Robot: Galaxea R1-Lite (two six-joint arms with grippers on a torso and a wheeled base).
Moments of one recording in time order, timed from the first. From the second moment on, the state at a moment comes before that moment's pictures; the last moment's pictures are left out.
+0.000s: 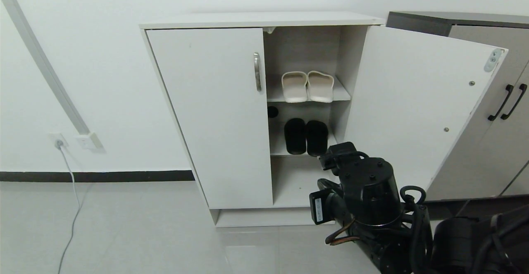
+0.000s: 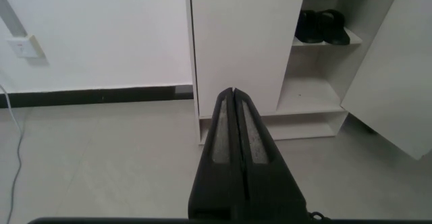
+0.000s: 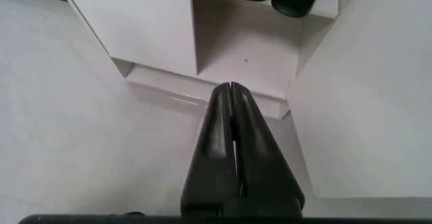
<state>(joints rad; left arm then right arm) 0.00 0.00 0.00 0.00 -0.01 0.00 0.94 1.84 -0.81 -0.67 -0.62 0.21</state>
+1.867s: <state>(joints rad) 0.00 0.00 0.00 0.00 -0.01 0.00 0.91 1.83 -0.81 -0.67 -0.62 0.21</state>
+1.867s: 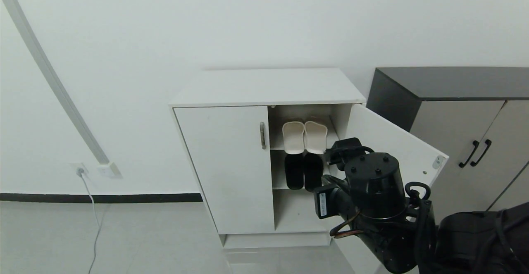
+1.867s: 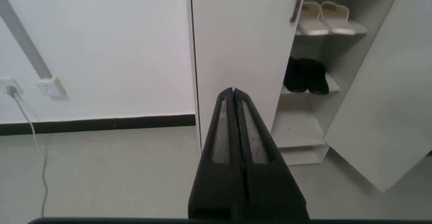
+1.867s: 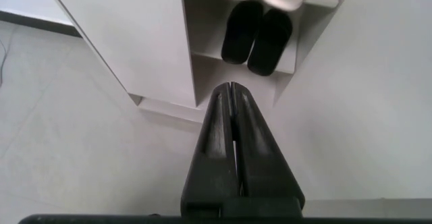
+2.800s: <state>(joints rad) 0.00 0.00 0.00 0.00 -0.01 0.00 0.90 1.83 -0.81 -0.67 -0.61 0.22</state>
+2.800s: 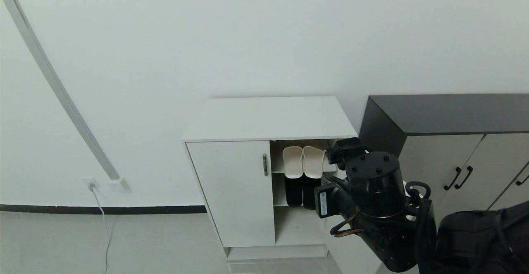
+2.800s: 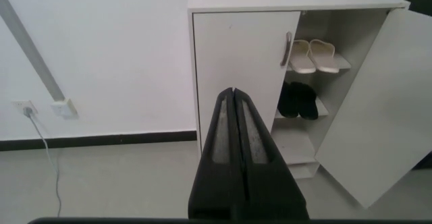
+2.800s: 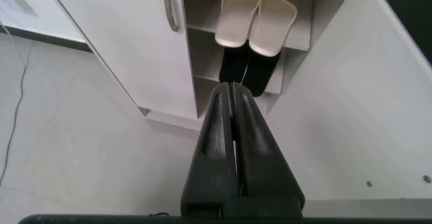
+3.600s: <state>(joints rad) 0.00 0.00 0.00 0.00 -0.01 0.01 0.87 1.83 -0.80 -0.68 -0.58 0.21</state>
